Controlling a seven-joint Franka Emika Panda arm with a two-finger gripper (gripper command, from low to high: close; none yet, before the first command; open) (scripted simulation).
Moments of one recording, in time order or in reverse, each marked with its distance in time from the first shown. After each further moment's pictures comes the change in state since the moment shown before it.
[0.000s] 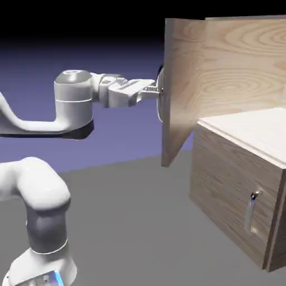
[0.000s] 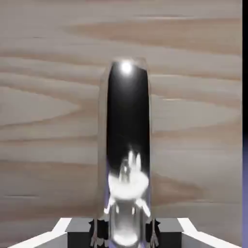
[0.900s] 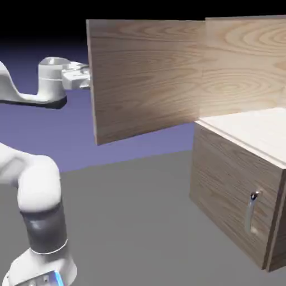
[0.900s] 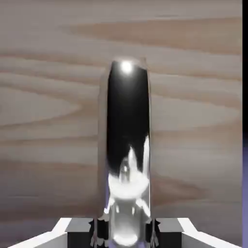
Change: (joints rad) arm -0.425 0.391 0.975 0.608 0.711 -0.901 0.083
